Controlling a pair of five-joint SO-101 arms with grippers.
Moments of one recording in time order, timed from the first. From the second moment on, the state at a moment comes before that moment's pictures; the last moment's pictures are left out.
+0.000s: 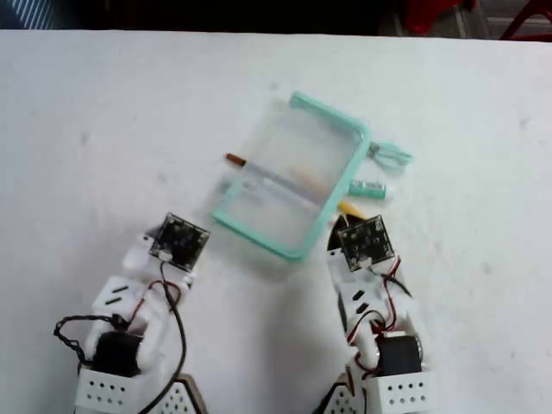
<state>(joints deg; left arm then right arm) 3.5 -104.2 94.9 50.8 -19.0 -10.2 -102.8 96.4 39.6 19.3</state>
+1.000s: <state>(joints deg) -5.7 -104.0 94.9 50.9 -3.1 -5.0 -102.8 95.7 39.6 13.8</state>
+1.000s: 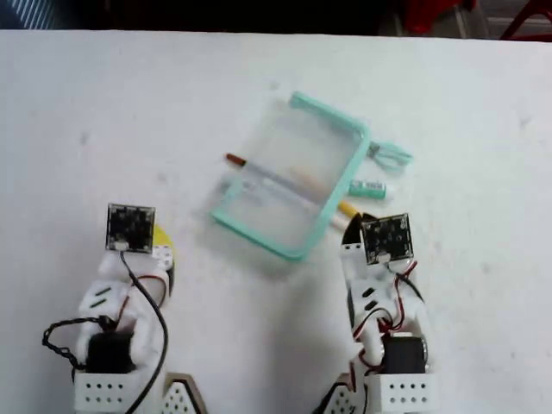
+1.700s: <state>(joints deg) -6.1 -104.0 95.3 48.7 -7.4 -4.4 -98.2 83.5 48.4 18.3</state>
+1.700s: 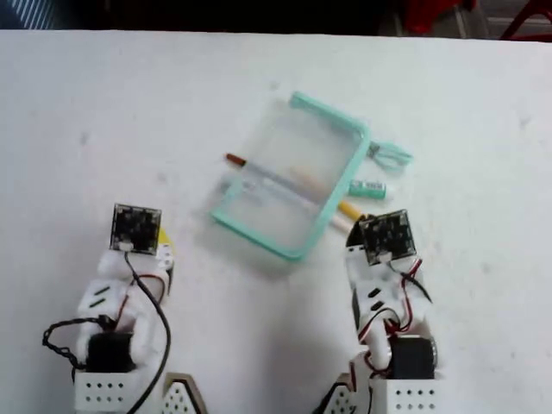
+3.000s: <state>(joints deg) 1.4 -104.0 97.1 48.7 -14.2 1.5 9.9 -14.2 67.0 17.9</state>
